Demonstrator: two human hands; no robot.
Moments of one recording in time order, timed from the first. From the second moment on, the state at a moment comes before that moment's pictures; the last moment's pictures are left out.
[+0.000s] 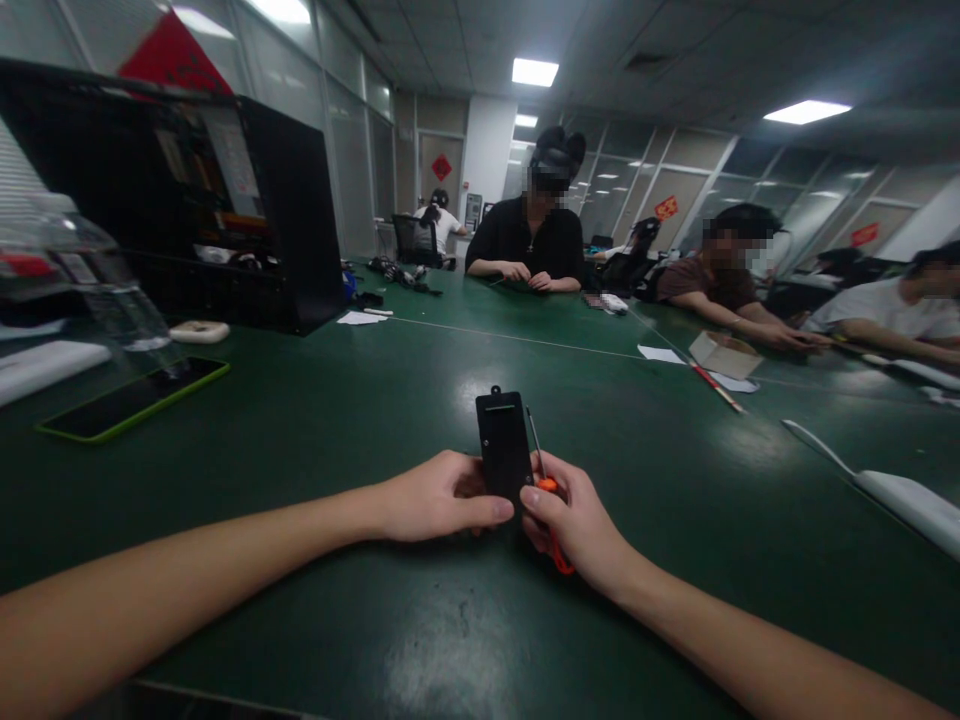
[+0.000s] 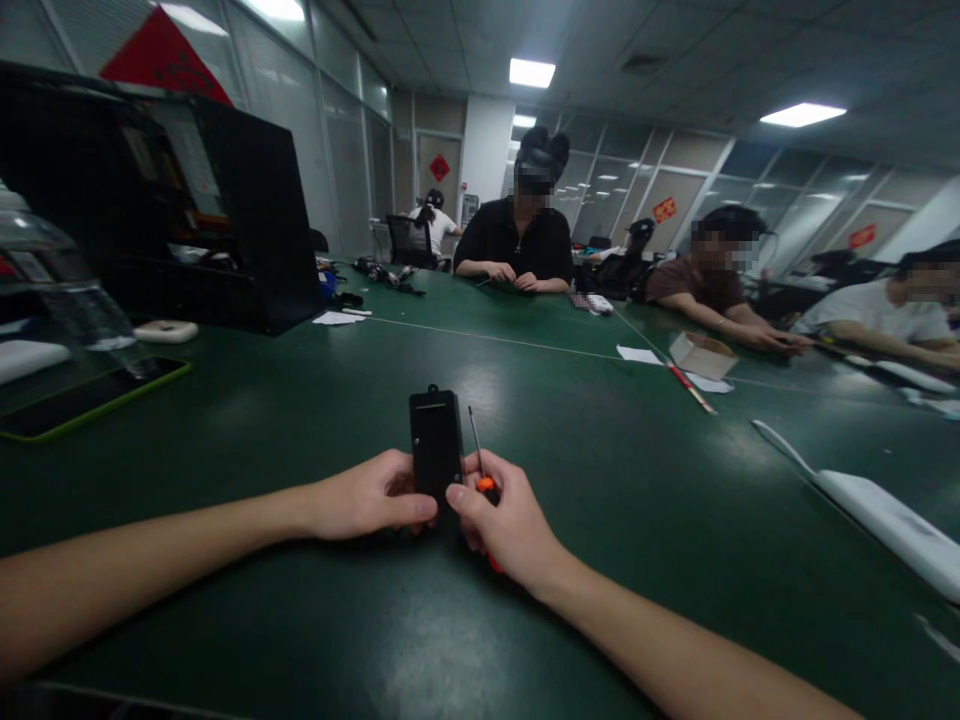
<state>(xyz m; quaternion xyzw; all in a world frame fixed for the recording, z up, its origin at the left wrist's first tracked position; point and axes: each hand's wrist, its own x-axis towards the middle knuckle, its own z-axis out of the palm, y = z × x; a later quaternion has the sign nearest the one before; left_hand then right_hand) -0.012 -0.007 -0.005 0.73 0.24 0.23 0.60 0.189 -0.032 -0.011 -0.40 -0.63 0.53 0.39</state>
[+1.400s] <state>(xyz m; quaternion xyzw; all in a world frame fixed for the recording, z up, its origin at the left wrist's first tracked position) -0.021 -0.004 -0.008 0.94 0.17 0.30 0.07 0.198 -0.016 0.005 -0.47 -0.72 0.49 0.14</state>
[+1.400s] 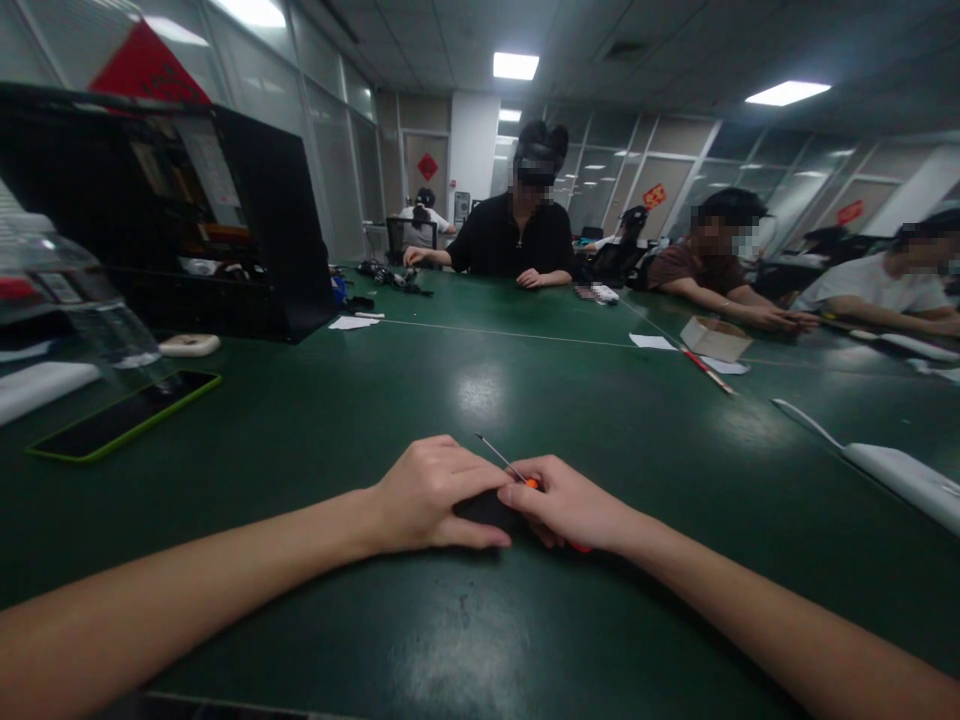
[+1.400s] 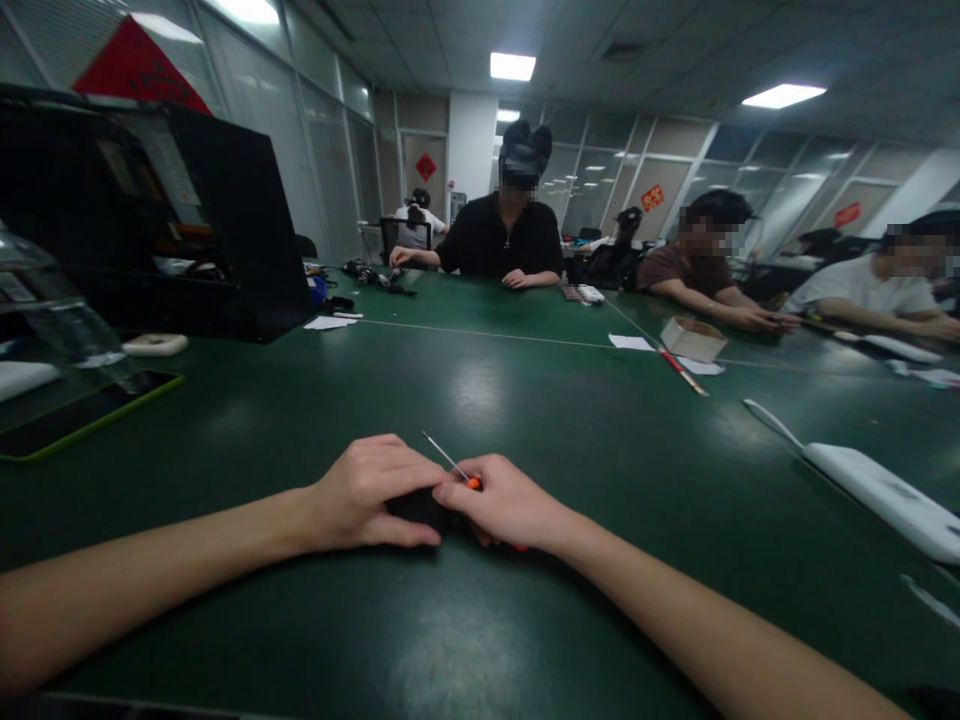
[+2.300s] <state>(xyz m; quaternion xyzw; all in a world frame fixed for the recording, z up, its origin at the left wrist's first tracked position) -0.023 0.005 0.000 0.93 0.30 0.21 0.08 0.241 -0.022 0.055 -0.25 -0.92 -0.30 0.03</state>
